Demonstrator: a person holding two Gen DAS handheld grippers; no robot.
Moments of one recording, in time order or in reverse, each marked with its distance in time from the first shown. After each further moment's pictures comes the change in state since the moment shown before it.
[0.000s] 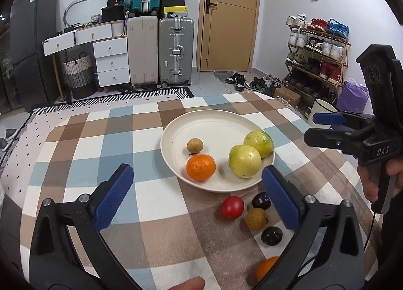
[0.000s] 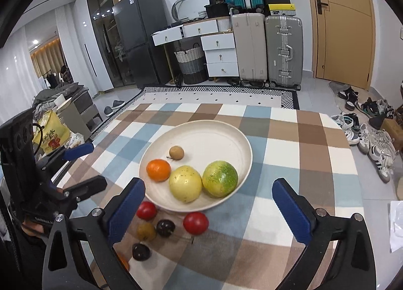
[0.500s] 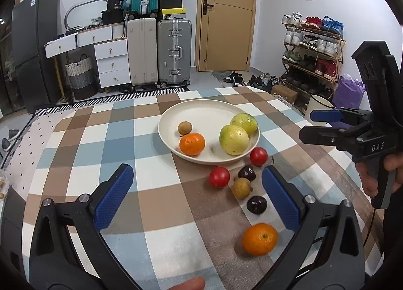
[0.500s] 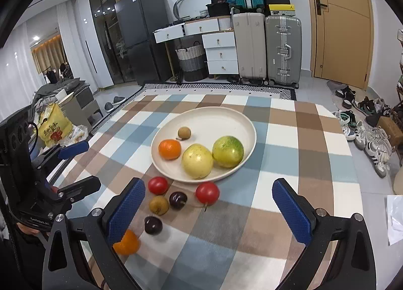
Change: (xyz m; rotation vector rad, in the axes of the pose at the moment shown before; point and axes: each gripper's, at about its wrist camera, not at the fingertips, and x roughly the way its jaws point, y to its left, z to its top) left arm -0.055 -0.023 -0.039 0.021 -0.005 0.005; right arm -0.025 0.023 -0.035 -0.013 0.009 -0.015
